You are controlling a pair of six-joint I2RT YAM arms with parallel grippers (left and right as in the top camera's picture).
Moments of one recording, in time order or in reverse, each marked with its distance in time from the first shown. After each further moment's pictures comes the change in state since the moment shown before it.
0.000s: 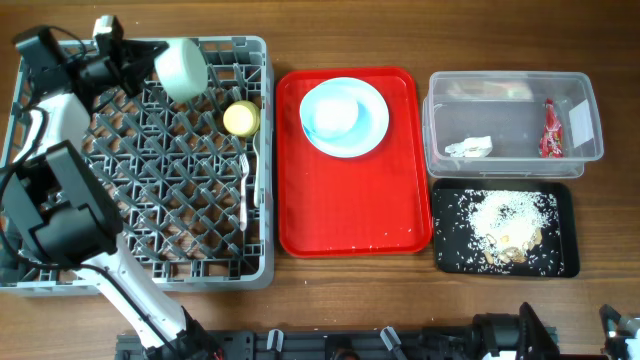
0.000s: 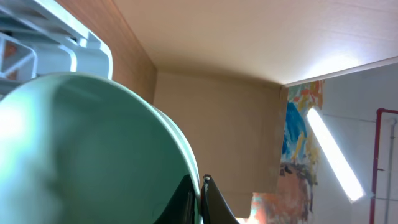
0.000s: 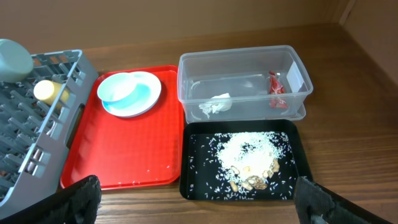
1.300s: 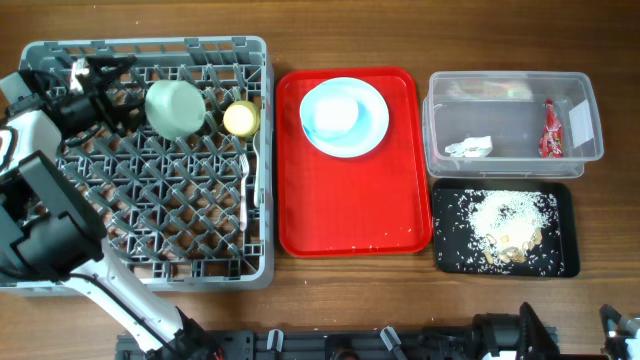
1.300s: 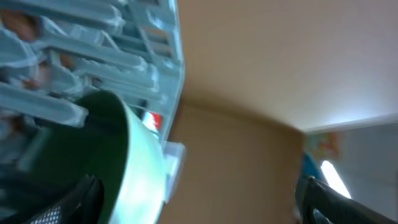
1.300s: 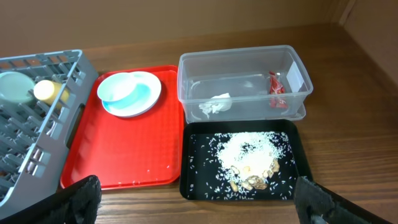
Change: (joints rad) left arm 0.125 -0.014 -0.034 -0.568 -0.165 0.502; right arm 0.000 0.000 0.000 0.000 0.000 0.000
